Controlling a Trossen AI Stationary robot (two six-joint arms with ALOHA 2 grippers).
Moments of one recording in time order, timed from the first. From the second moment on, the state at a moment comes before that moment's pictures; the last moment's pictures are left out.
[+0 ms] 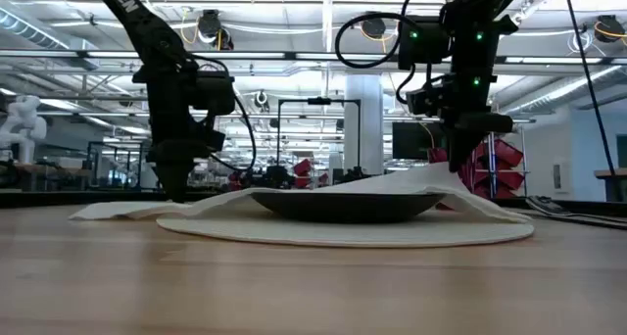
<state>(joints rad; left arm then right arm) 0.60 1.56 0.76 -0.59 0.00 -0.05 -0.27 1.50 0.96 -0.84 0.31 -0.25</state>
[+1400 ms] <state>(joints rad) 0.03 0.86 1.06 -1.05 0.26 -0.33 0.27 1.49 1.58 -1.09 0.36 0.00</state>
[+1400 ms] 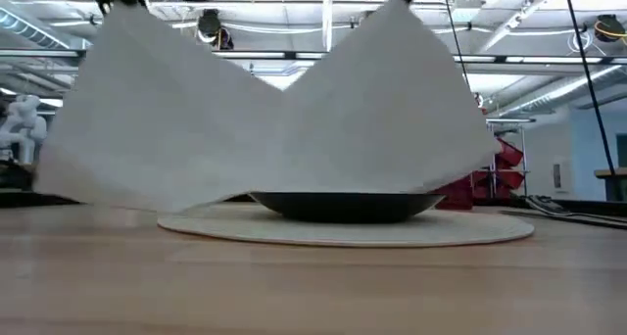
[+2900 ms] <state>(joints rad) -0.33 1.12 0.86 -1.00 -0.12 -0.66 0.44 1.49 1.27 -1.15 0.39 0.43</state>
